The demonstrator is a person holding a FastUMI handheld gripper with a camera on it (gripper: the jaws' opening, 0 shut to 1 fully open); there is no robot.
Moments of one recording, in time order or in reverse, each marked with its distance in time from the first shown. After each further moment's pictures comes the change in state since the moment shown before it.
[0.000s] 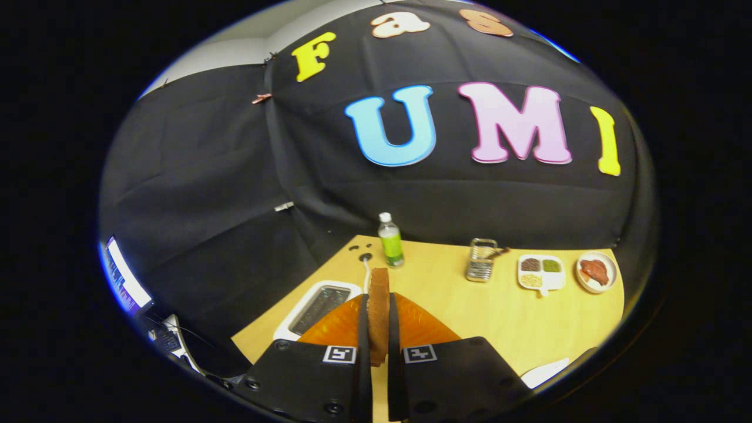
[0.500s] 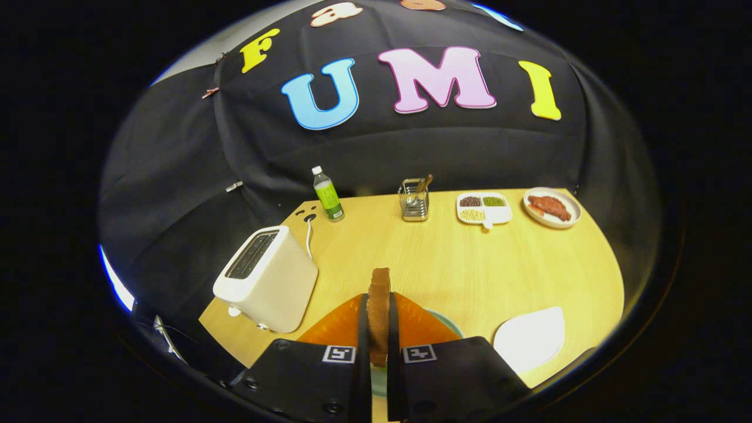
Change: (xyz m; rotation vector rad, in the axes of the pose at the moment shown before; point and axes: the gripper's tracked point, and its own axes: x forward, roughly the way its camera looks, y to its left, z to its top) arm -0.034 -0.072 -0.121 0.143 0.102 -0.144
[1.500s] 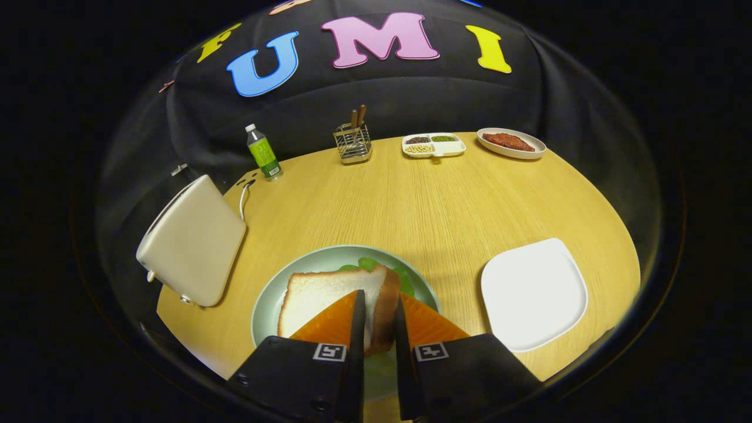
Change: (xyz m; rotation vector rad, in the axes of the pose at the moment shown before) arm 0.042 -0.095 -0.106 0.046 0.100 -0.235
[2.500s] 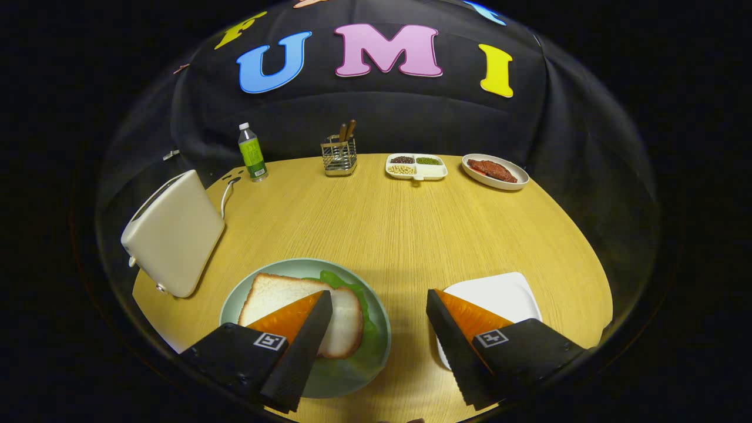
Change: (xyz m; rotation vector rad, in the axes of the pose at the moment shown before) arm -0.015 -0.037 0.036 -0.105 -0.075 -0.086
